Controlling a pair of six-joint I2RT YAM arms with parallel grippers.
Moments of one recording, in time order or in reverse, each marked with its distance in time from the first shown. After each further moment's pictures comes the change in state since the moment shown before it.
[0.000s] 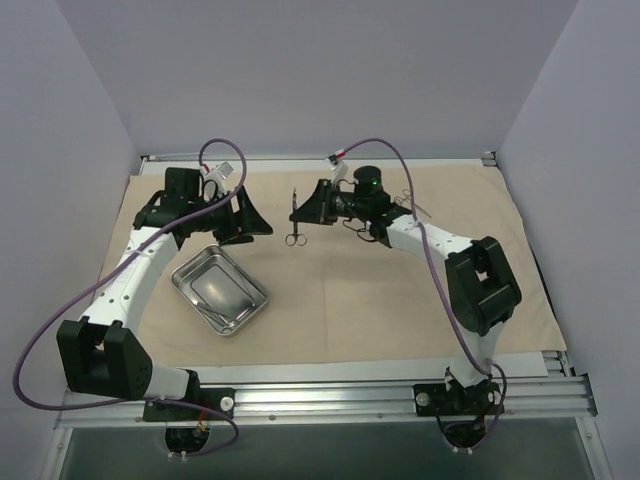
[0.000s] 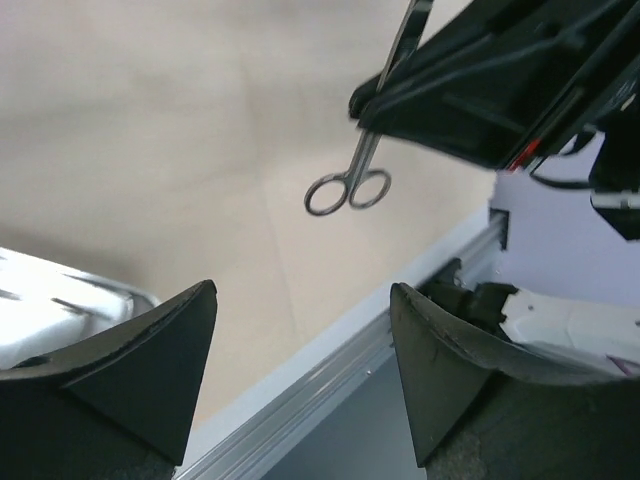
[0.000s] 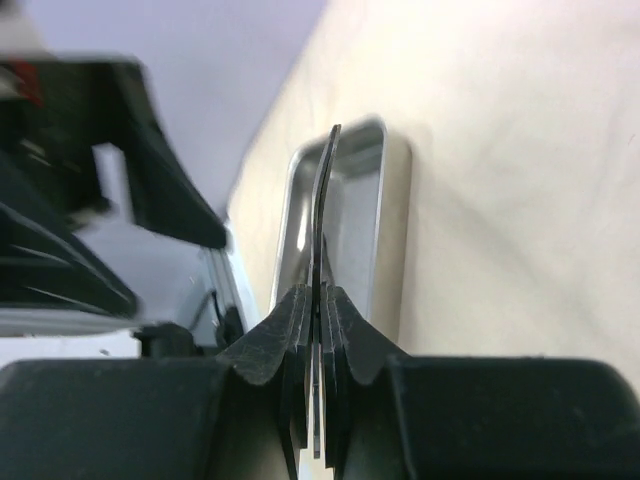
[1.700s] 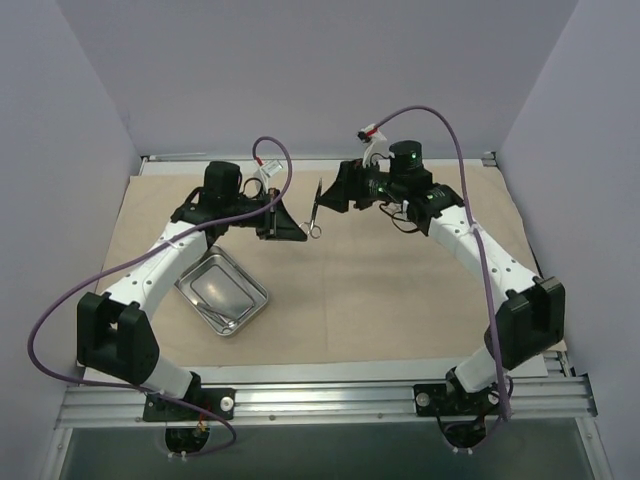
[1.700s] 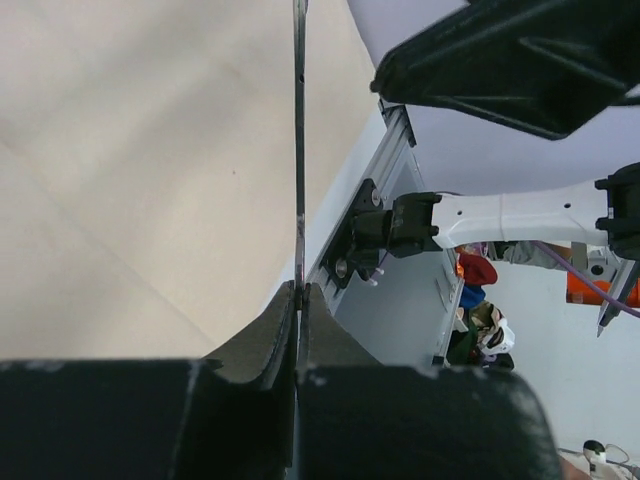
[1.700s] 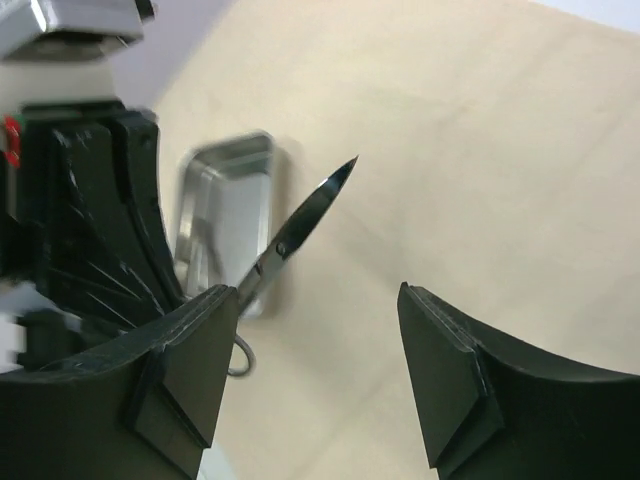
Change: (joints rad) left arm -0.213 0.121 0.001 0.349 0.334 -0.066; right arm -0.139 -0.306 0.101 -0.435 0.107 -0.279
